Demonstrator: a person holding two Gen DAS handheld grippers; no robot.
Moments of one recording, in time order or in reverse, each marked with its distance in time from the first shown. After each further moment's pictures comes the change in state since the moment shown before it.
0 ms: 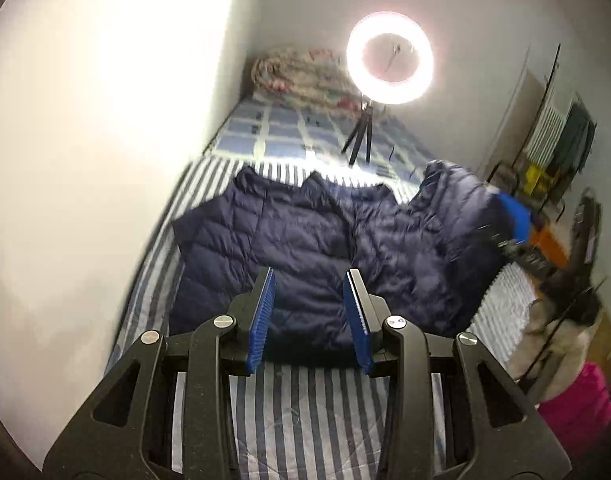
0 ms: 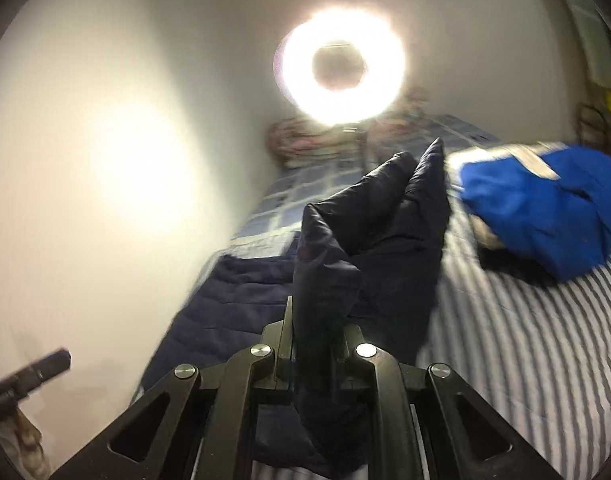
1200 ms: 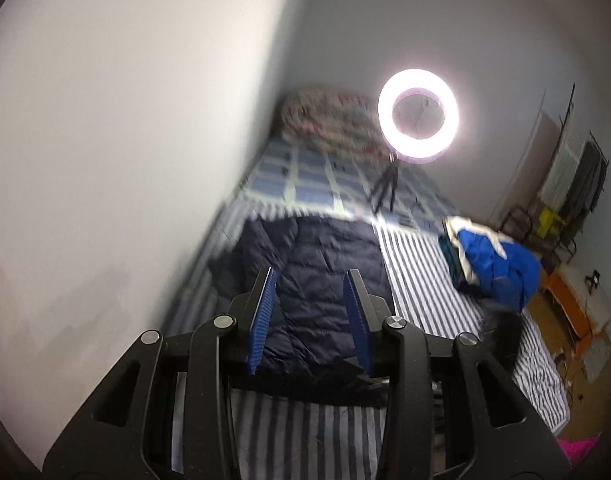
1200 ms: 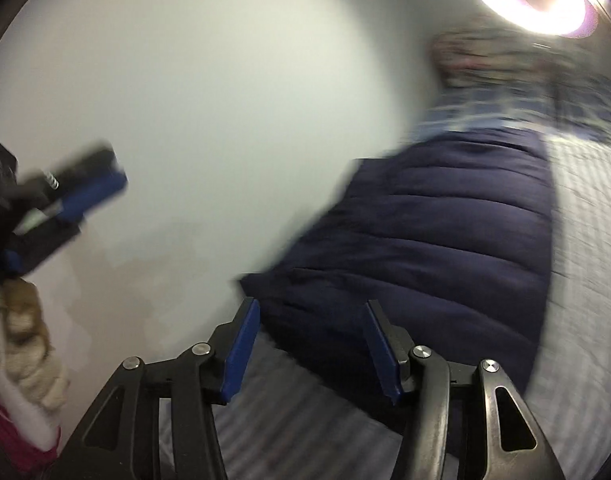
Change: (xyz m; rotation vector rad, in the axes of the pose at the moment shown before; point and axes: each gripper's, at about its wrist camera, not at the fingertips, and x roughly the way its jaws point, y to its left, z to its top) left arm -0.012 0.028 0.024 -0.056 -0.078 0.049; right arm 0.093 0.052 -0.059 -0.072 0.259 0.381
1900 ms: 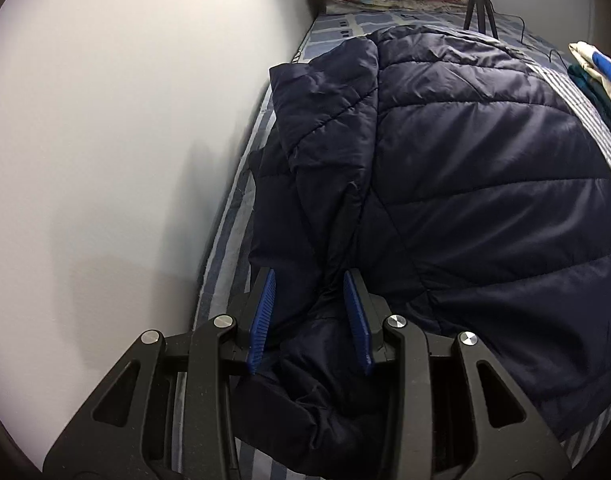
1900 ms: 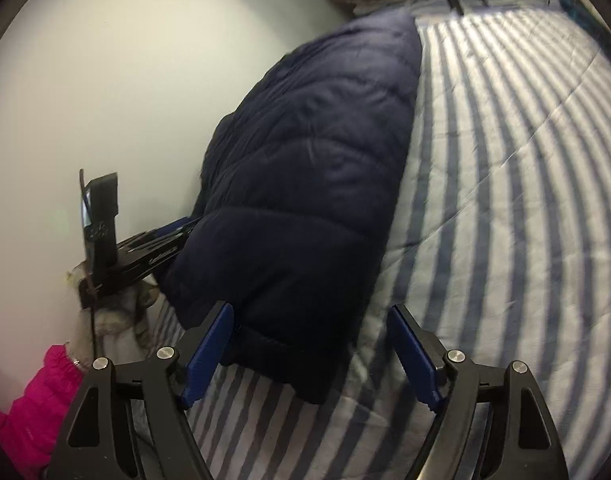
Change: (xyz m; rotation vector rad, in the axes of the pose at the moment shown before) left arm 0.193 0.043 -0.086 0.256 0.329 0.423; right arm 0.024 -0.109 -0.048 0.251 0.175 0.066
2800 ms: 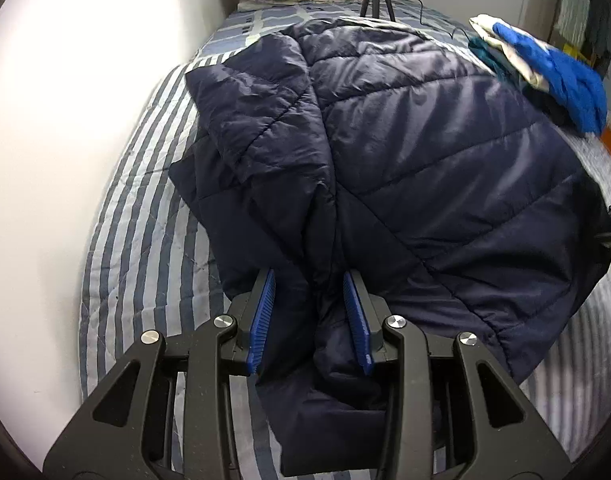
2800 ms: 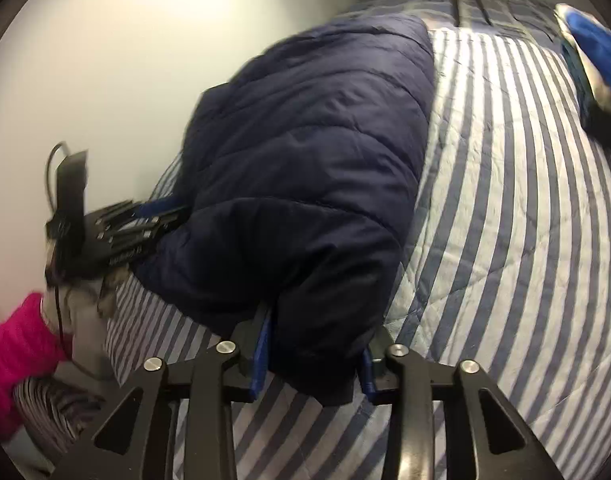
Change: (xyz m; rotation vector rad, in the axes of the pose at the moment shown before) left arm -0.048 -0.059 -0.021 0.087 0.038 -0.283; right arm -0.084 -0.010 0.030 -0.286 0.175 -0.216
